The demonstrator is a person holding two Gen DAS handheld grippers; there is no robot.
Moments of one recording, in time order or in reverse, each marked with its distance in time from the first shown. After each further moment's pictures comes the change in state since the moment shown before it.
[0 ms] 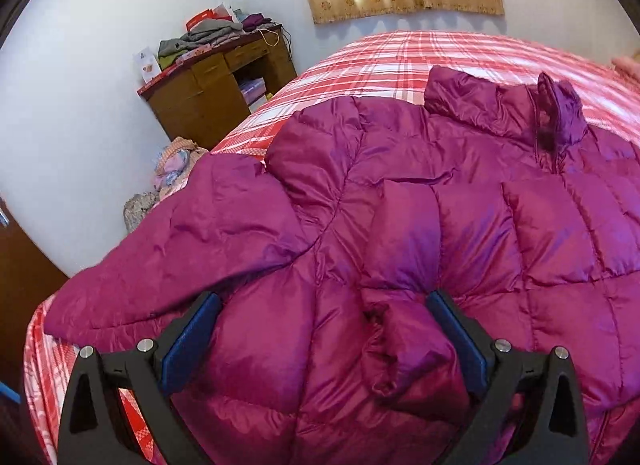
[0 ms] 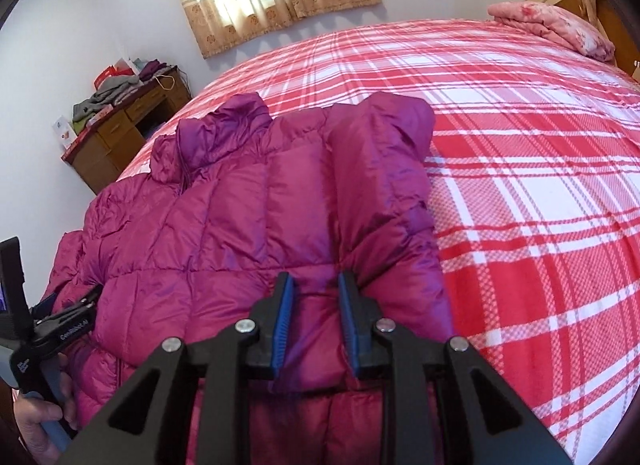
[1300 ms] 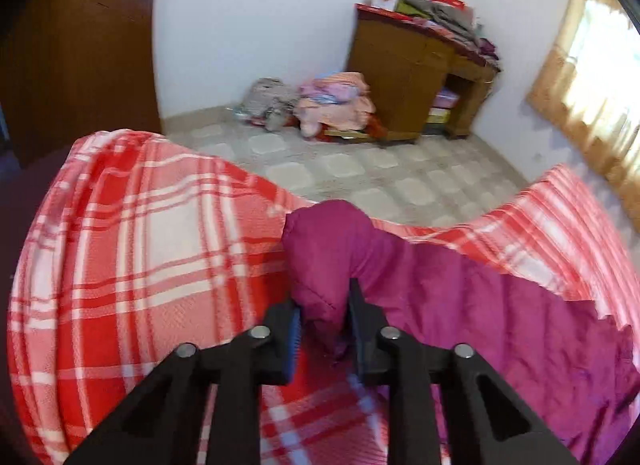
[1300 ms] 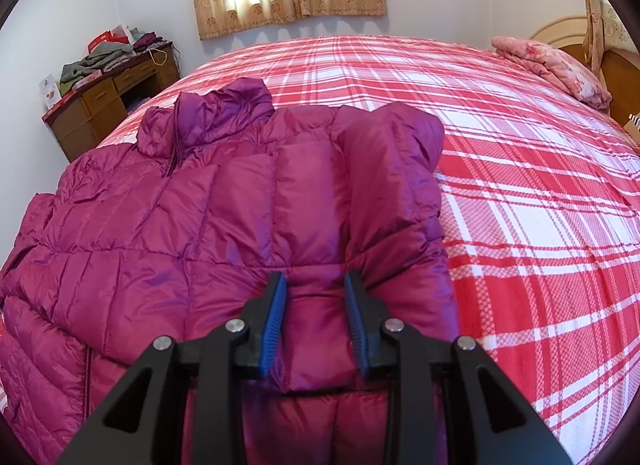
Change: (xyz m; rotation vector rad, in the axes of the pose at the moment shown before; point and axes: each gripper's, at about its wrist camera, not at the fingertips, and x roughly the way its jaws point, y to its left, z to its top) left arm 0.039 0.330 -0.065 -0.822 0.076 0.133; right arm 0.006 0.023 -0.005 -0.128 -0.002 -0.140
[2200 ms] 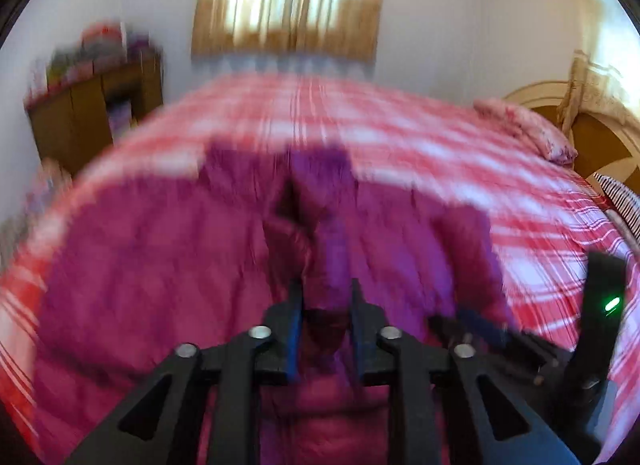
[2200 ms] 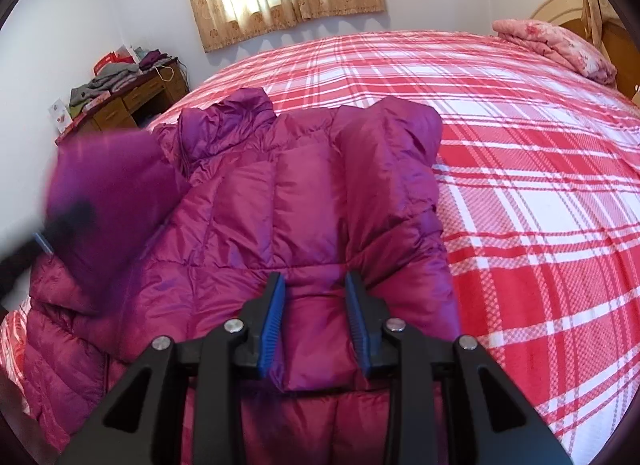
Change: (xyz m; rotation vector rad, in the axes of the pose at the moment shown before) left arm -0.173 -0.293 -0.248 0.801 0.106 -0.721; right arm 0.000 -0.013 -0.002 0.074 -0.014 0.090
